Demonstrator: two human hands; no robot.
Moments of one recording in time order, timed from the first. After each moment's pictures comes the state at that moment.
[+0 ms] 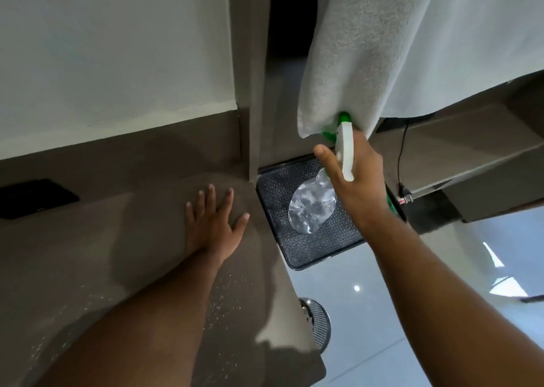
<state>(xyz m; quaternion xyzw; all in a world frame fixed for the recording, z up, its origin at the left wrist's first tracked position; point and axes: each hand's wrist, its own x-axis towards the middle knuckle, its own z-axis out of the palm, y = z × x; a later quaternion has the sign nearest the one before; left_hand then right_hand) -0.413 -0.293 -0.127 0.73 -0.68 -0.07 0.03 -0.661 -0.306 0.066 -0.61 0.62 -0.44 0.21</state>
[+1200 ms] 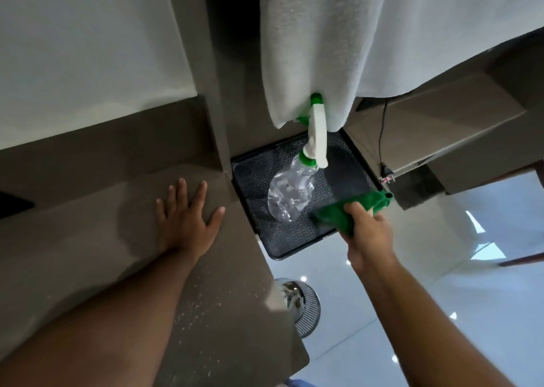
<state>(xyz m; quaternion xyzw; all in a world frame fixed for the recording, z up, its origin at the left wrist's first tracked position) -0.416 -0.295 -0.121 0.73 -0.68 -0.07 0.01 -0.716 -0.246 -0.013 -0.01 0.68 -0.58 0.45</state>
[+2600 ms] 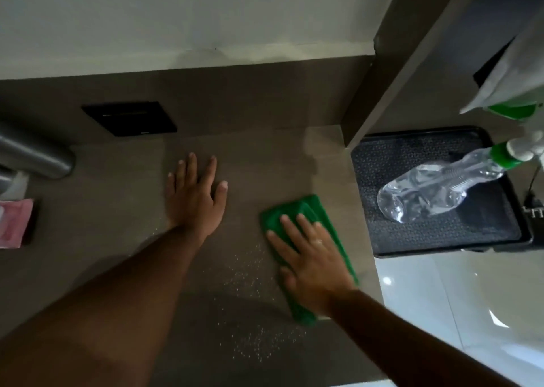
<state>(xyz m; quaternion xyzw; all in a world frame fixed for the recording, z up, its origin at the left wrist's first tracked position) -0.239 -0.228 -0.120 0.82 -0.57 -0.06 0.02 -0.514 -0.186 -0.102 -0.90 0.42 0.04 0.12</state>
